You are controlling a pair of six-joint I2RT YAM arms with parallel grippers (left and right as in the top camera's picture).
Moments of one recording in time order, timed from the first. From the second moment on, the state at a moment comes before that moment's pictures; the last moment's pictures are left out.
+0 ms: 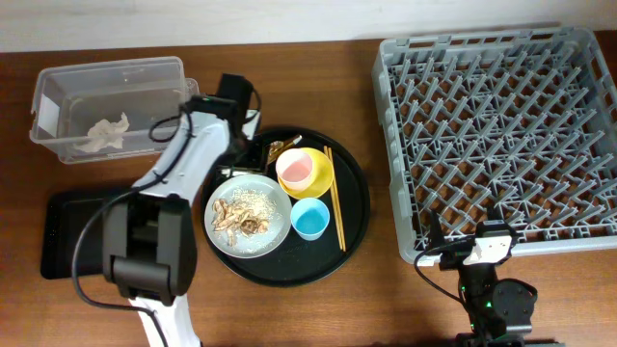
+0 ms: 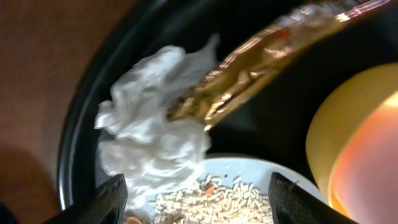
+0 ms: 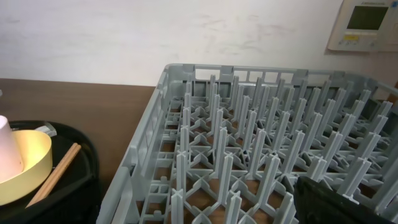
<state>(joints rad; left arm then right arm) -0.24 2.04 1.59 -0.98 0.02 -0.06 -0.01 0.01 0.01 -0.07 -0.05 -0.04</state>
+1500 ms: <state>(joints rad) -0.29 2.07 1.60 -0.98 -0.23 -0.10 -0.01 0.01 0.01 -0.07 -0.05 -0.04</state>
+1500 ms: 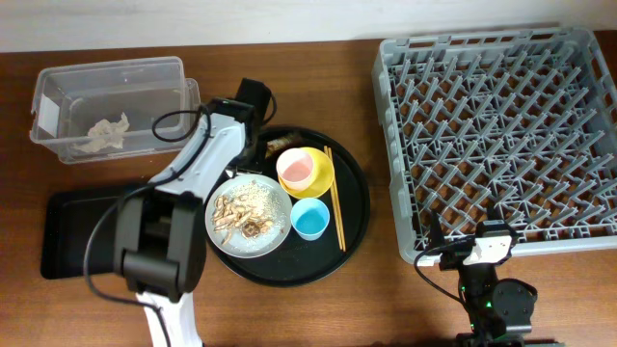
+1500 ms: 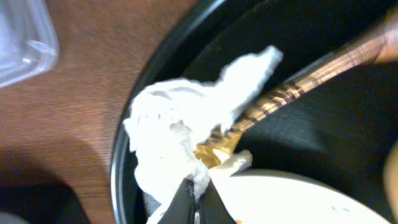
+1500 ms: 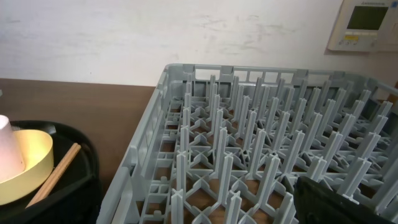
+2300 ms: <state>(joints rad) 0.02 1.79 1.61 -0.51 -0.21 -0.16 -0.01 0.01 0.01 -0.07 -0.05 -0.04</state>
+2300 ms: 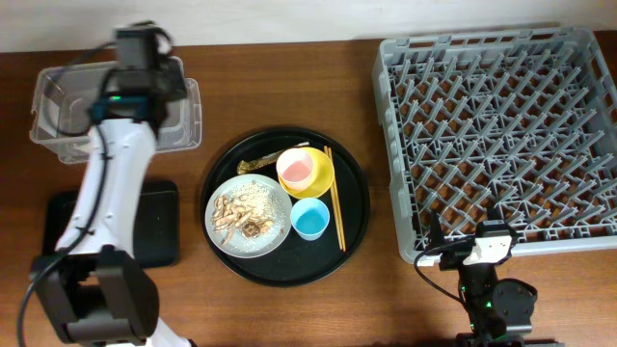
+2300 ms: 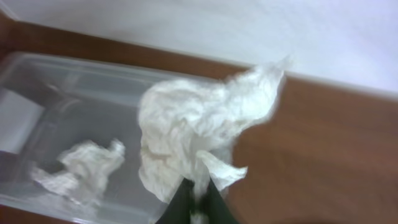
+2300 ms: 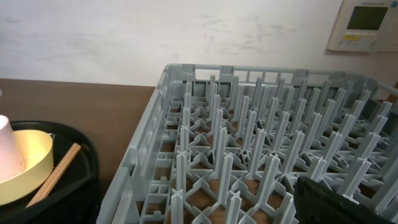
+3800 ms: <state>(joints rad) -0.21 2.14 1.61 -0.92 0.04 0.38 -0.01 0.01 0.01 -0.07 -0.05 -0.04</state>
